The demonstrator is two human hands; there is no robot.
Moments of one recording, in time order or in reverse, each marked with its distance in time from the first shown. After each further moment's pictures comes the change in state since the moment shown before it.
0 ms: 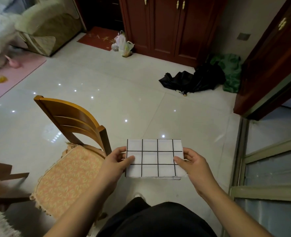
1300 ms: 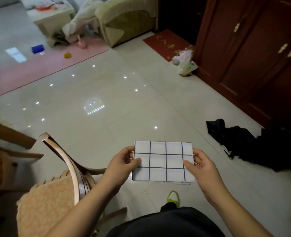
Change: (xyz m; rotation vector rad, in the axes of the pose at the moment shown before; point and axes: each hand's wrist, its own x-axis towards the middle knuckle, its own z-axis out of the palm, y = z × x) left_hand 0.338 0.221 -0.020 -0.104 0.339 0.067; right_hand 0.467 -0.219 0.097 -0.185 -0.433 0.001
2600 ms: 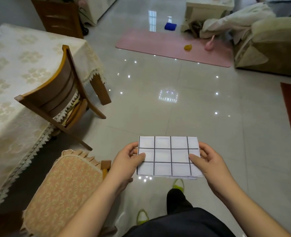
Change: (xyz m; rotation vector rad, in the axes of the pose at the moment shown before) left_hand 0.183 0.045 -0.259 -0.581 0.788 -0.092; right_hand 0.335 -0.162 0.367 -0.363 -0.809 -0.010
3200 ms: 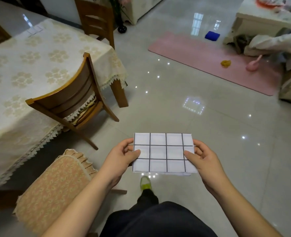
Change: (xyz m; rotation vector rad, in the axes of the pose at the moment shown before) left_hand 0.122 0.106 0.042 -0.155 0.206 0.027; right_hand 0.210 -0.104 -0.022 -0.060 -0.263 0.018
